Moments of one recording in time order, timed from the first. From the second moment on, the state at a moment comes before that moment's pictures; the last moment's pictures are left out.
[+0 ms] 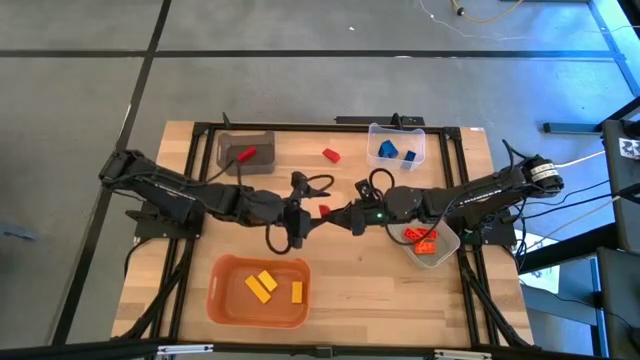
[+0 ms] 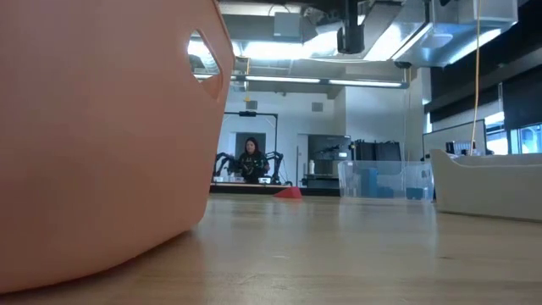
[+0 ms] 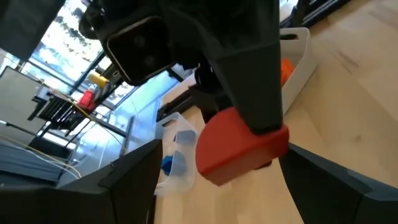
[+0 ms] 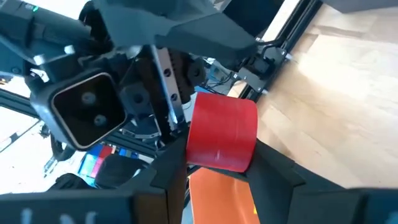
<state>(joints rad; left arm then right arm) -0.24 1.42 1.10 0.02 -0.49 0.60 0.20 1.42 0.89 0.40 0.16 1.11</state>
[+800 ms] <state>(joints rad) -0.23 1.42 1.10 0.15 -0.51 0.26 0.20 1.43 0.89 0.52 0.22 0.99</state>
